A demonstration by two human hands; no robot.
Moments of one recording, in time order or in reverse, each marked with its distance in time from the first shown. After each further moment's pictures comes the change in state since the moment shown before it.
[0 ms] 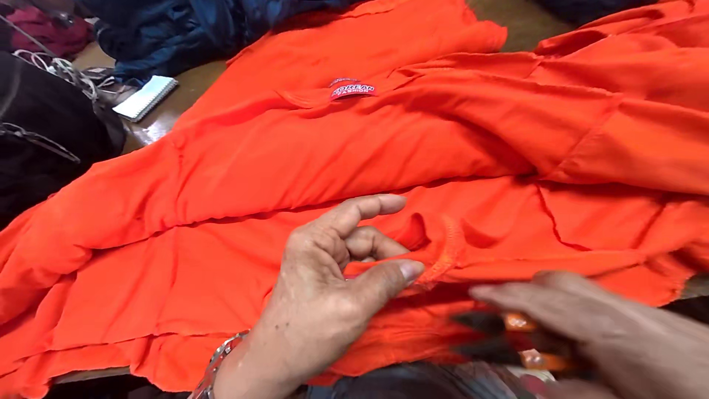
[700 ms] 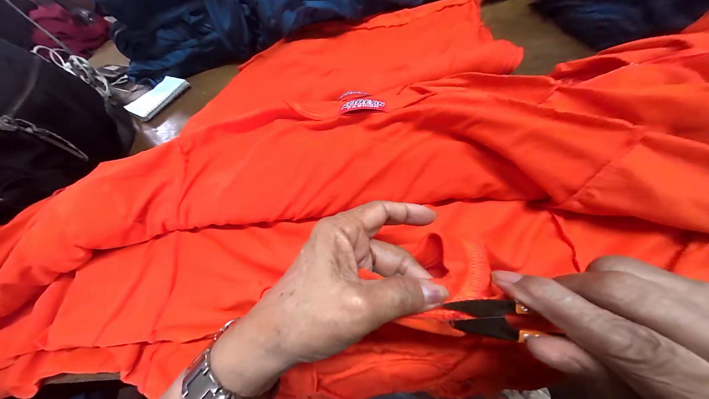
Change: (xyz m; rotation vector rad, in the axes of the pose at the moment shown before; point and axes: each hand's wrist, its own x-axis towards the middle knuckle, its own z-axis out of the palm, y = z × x) left_hand 0.024 0.007 -0.007 -0.167 -0.200 -0.215; right_hand 0.029 0.046 -0.017 -0.226 0.037 -0.313
